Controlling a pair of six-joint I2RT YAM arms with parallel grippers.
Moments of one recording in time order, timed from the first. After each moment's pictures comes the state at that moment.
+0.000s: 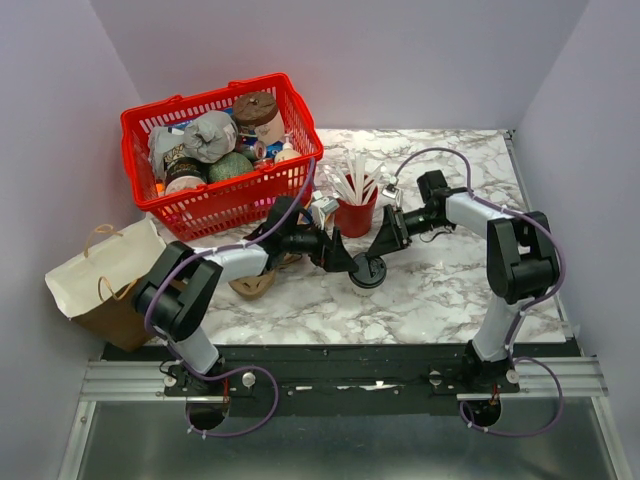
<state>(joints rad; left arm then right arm) -0.56 1.65 0.80 0.39 0.84 -0.43 0.21 1.86 1.19 -0.66 -1.17 -0.18</state>
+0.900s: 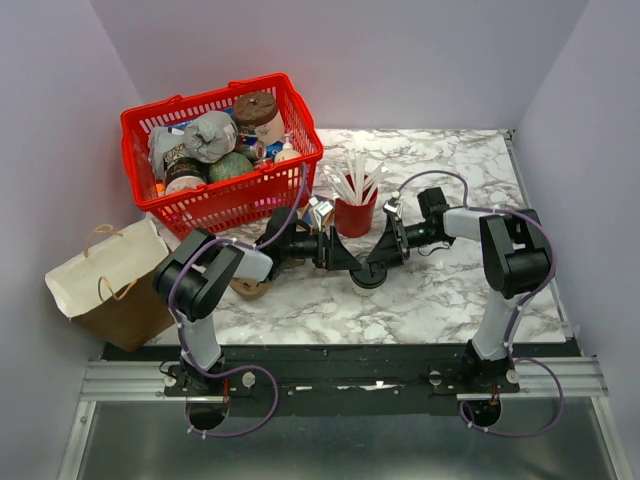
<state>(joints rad) -0.55 1.82 0.72 0.81 0.89 -0.76 0.21 1.92 1.03 -0.43 -1.31 0.04</state>
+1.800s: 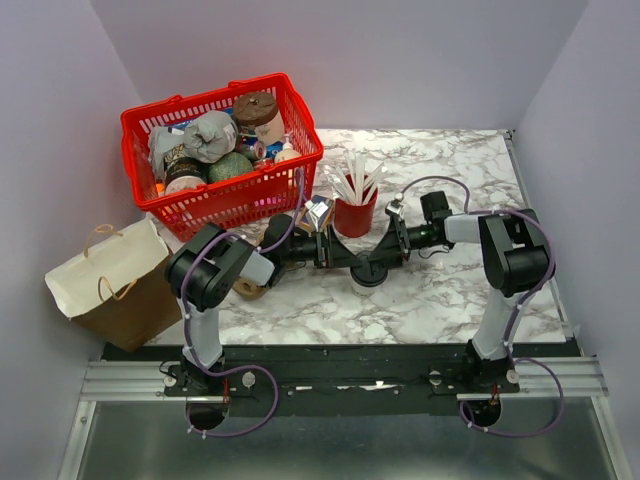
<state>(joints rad) -0.54 1.91 0.67 1.06 0.86 -0.96 0.19 1.94 0.97 -0.23 -1.38 0.18</state>
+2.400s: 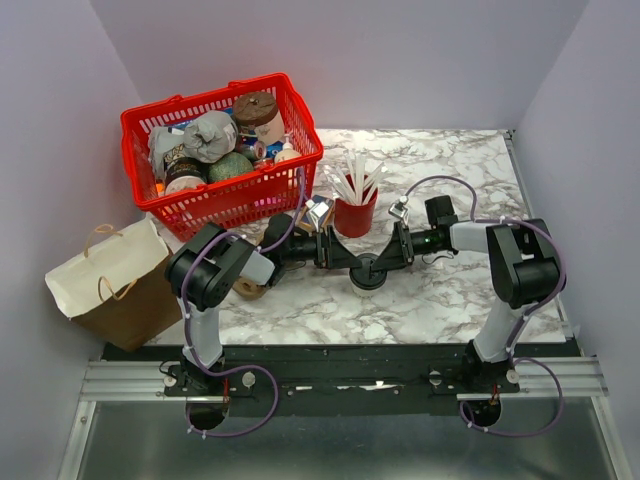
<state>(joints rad) -0.54 1.92 0.67 1.08 0.86 -0.92 0.19 1.82 0.86 -0.18 -1.36 0.06</state>
